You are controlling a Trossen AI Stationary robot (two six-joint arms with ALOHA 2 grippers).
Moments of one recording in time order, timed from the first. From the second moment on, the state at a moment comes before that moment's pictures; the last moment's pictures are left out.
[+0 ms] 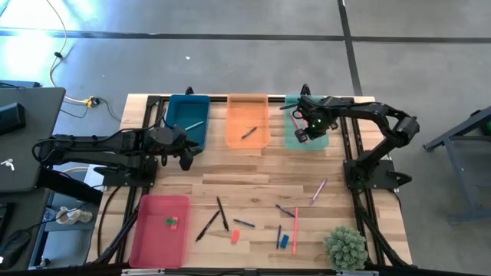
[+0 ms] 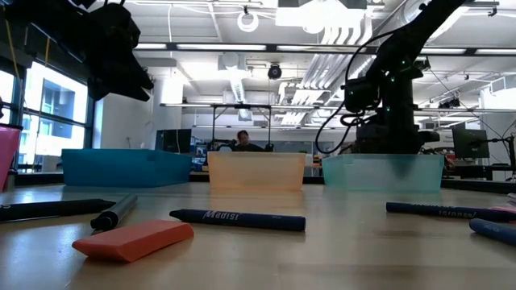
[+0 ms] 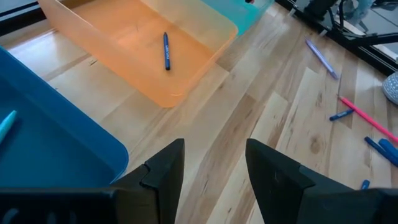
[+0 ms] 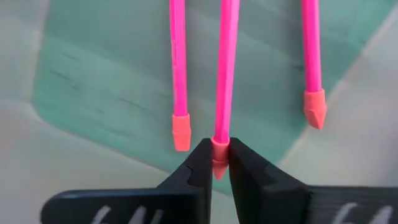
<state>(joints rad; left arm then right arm) 0.23 0.70 0.50 -0.43 -0.17 -0.51 -0.72 1.57 0.89 -0.85 -0.03 0.44</state>
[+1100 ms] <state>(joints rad) 0.23 0.70 0.50 -0.54 -0.05 -0.63 -0.65 1.39 1.12 -0.90 0.07 0.59</state>
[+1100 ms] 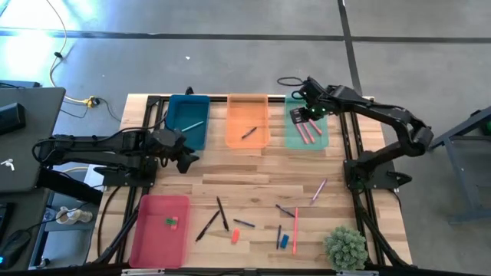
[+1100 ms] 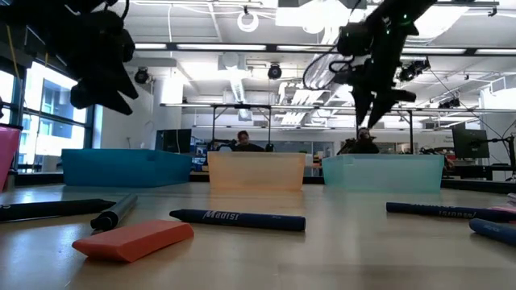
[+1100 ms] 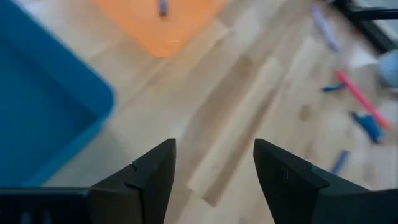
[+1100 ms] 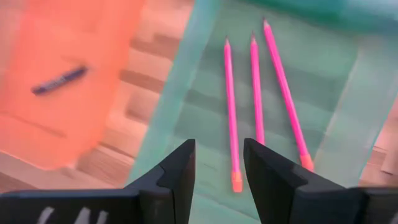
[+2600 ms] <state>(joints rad) -0.25 1.30 1.02 -0.71 0.06 -1.14 -0.48 1.34 1.13 -0.97 0.19 0.46</state>
